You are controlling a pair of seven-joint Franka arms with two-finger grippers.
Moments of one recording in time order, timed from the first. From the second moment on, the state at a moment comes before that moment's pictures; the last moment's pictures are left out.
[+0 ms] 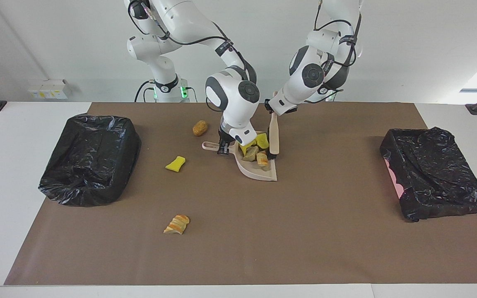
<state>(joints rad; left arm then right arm) -0.56 -0.11 -0.05 -2.30 -0.40 1.88 -0.32 0.49 0.32 0.14 -1.84 -0.24 1.92 -0.82</state>
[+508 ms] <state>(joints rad) -0.44 -0.17 -0.04 -2.15 -0.28 1.65 -0.42 0.49 0.32 0.14 -1.84 -0.24 1.94 -0.89</state>
